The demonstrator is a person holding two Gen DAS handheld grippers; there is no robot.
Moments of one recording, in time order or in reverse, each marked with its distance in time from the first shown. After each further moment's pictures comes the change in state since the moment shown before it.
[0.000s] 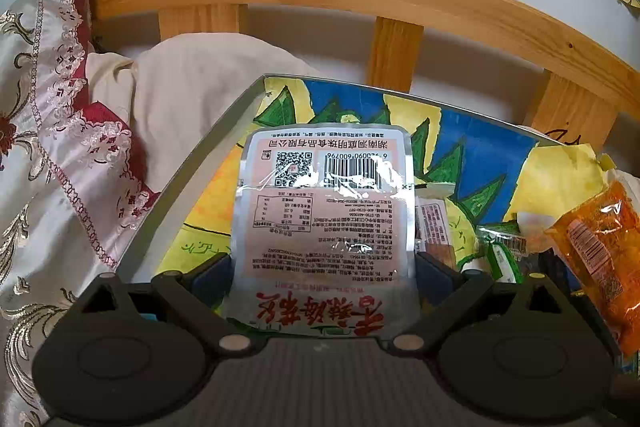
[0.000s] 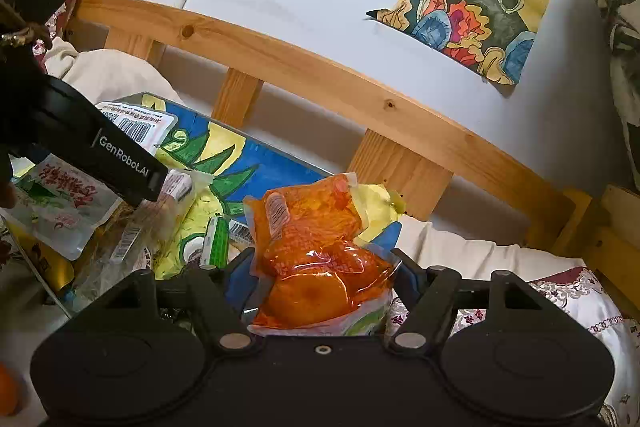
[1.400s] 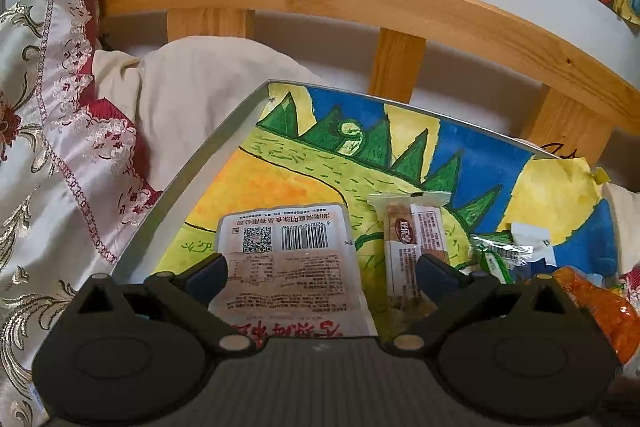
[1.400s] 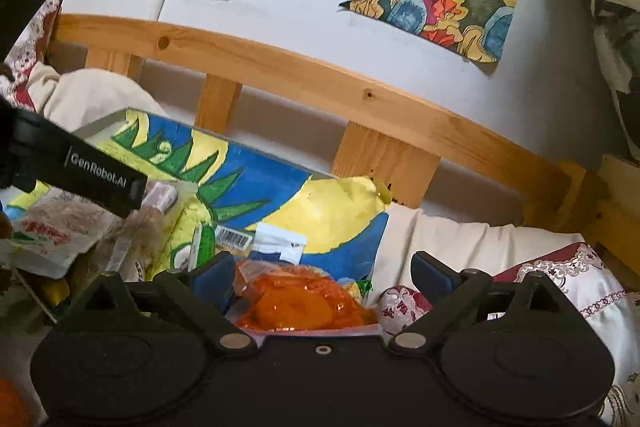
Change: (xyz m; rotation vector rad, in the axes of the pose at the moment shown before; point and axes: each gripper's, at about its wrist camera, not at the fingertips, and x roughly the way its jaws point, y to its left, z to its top) left arm -0.009 0.004 0.001 -0.030 -0.023 -0.015; right arm -0.005 -0.016 0.004 0.103 0.018 0.002
